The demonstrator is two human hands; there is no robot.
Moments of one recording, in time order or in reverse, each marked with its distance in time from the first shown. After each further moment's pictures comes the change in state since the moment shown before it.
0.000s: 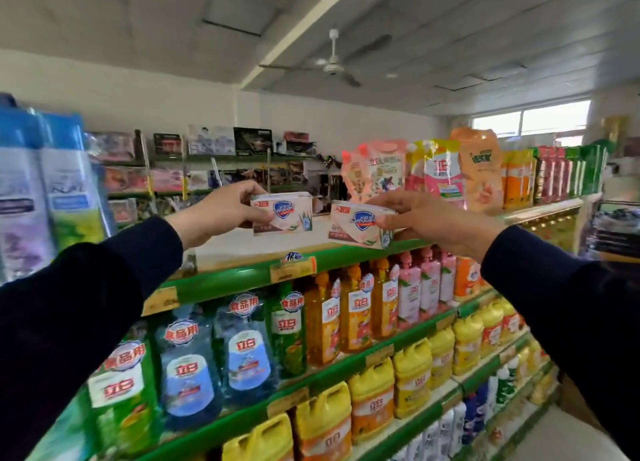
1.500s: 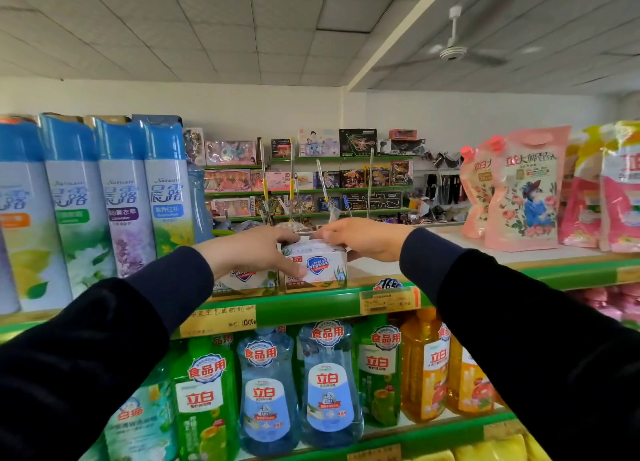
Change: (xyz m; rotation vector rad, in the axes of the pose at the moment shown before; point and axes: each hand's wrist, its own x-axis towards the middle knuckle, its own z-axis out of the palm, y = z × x) left_hand -0.004 -0.067 -0.051 0.553 -0.098 -0.345; right_hand 0.210 -0.031 0.198 -0.093 -0.574 -0.113
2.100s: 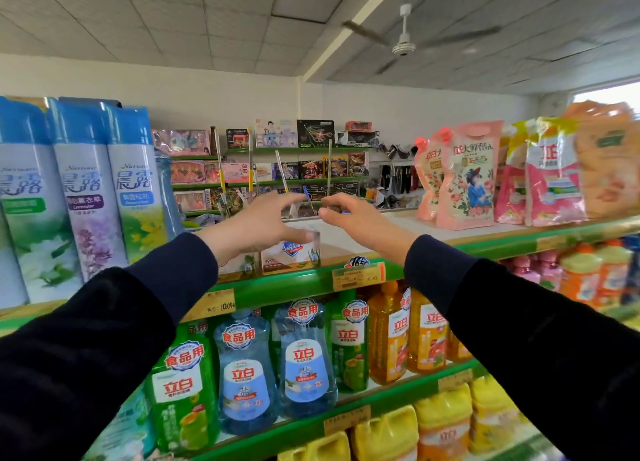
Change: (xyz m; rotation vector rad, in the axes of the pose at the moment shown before) left_hand 0.000 0.034 0.007 -0.038 0.185 0.236; right_hand -0.059 0.009 0.008 -0.074 0.490 -0.141
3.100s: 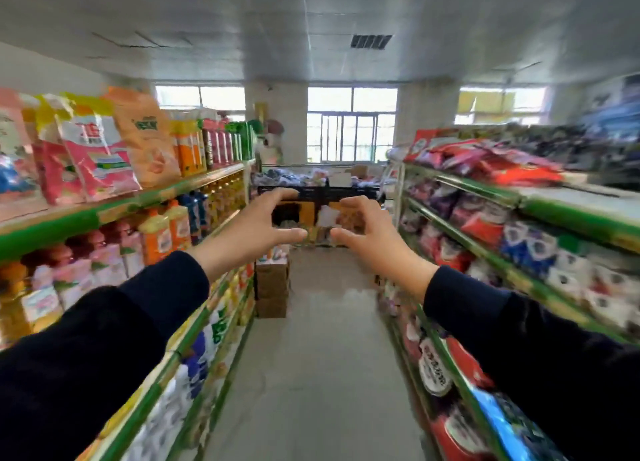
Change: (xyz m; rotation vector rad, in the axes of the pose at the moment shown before) left_hand -0.102 0.456 0.206 -0.710 -0.383 1.002; right_hand -0.530 -0.064 -0.238 -0.762 0.929 0.767
